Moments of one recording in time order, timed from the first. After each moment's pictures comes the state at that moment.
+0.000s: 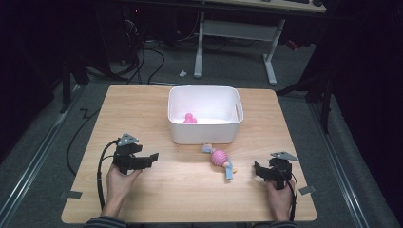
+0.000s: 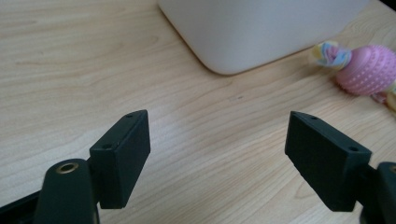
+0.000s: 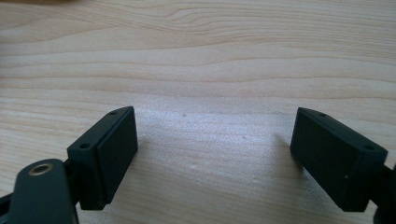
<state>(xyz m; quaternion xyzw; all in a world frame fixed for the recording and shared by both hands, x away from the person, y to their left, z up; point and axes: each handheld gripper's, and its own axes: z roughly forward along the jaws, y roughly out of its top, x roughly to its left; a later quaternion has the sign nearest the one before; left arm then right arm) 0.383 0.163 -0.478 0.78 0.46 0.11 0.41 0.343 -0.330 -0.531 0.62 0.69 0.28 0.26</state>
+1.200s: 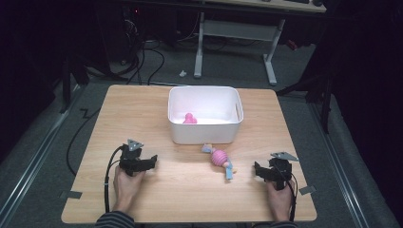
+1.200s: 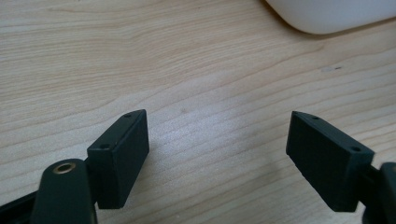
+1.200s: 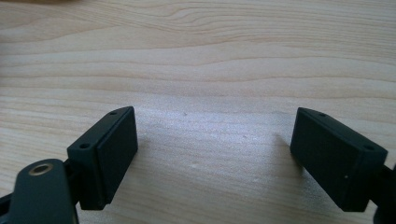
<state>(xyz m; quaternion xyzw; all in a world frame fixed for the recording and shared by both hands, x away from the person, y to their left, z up) 0.399 0.156 -0.533 0.77 0.50 0.19 0.35 0.343 -0.330 -0.531 0.62 0.69 0.28 0.26</state>
